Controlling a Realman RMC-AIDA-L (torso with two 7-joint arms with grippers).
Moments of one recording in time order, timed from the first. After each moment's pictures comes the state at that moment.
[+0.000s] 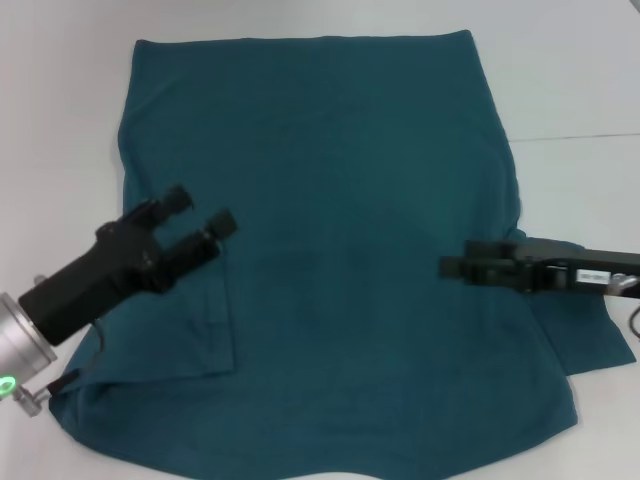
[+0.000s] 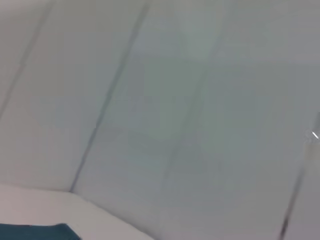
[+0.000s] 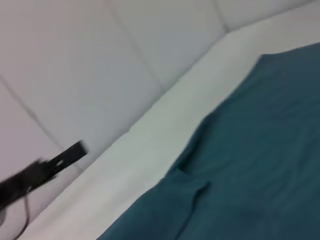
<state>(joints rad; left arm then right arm) -0.52 -2.16 0.43 0.43 1.73 1.54 -1.19 0.54 2.03 -0.60 -0.63 -2.00 -1.50 1.76</state>
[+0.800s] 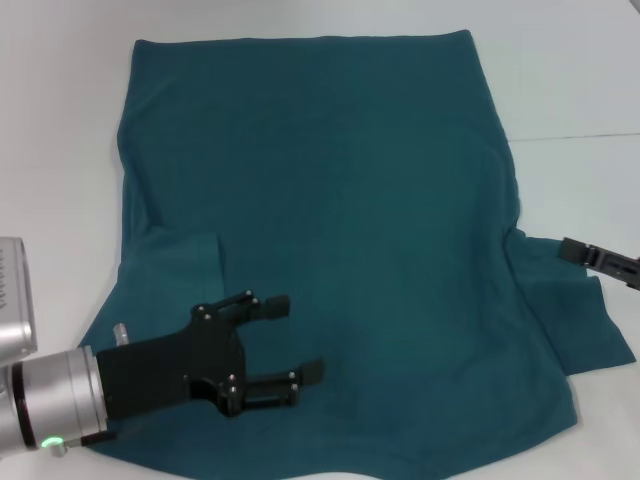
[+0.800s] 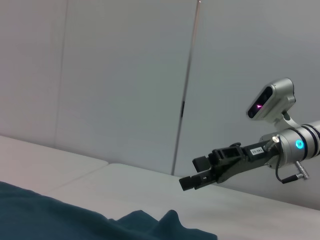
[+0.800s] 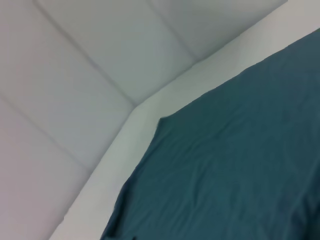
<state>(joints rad) -0.50 -2.17 0.76 0.55 1.86 1.56 -1.10 0.39 2.03 -0.32 -0.62 -2.00 -1.49 1.84</state>
